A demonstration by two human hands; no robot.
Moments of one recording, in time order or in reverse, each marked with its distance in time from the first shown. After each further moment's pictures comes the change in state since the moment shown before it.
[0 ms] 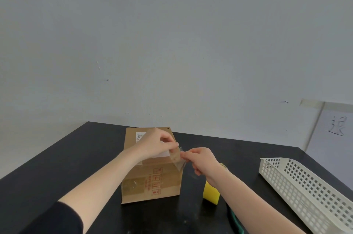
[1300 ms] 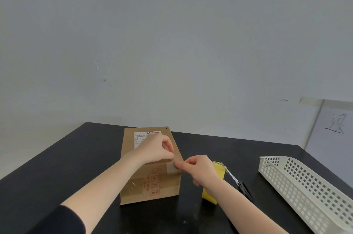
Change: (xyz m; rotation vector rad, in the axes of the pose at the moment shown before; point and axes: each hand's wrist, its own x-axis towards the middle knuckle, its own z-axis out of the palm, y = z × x) left_hand 0.003 -0.006 0.013 0.137 -0.043 -0.127; right_hand -0.010 0.015 0.006 -0.162 -0.019 -0.046
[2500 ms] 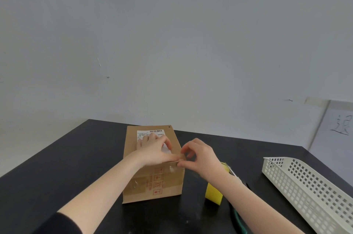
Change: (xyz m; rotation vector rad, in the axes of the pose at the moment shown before) left_hand -0.007 -0.009 0.002 0.227 -0.096 -0.185; right_hand 0.024 0.001 -0.010 -0.383 0.066 -0.505
